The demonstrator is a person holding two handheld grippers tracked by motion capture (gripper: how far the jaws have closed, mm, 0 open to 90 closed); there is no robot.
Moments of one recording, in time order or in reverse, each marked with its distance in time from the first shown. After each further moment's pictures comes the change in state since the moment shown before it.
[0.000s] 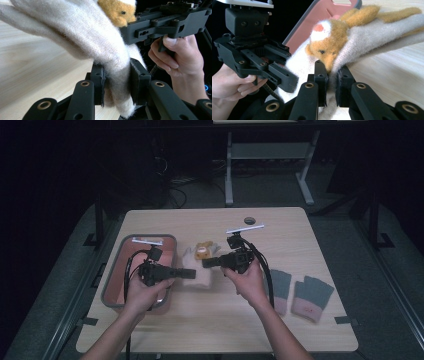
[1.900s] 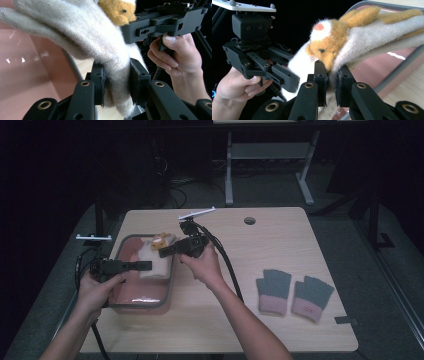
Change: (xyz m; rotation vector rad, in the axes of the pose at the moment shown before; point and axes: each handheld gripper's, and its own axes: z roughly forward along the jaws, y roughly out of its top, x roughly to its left) left arm 0.032 -0.007 -0.108 -0.112 0.081 -0.055; right arm 0.055 0.058 0.087 0.063 0.125 -0.057
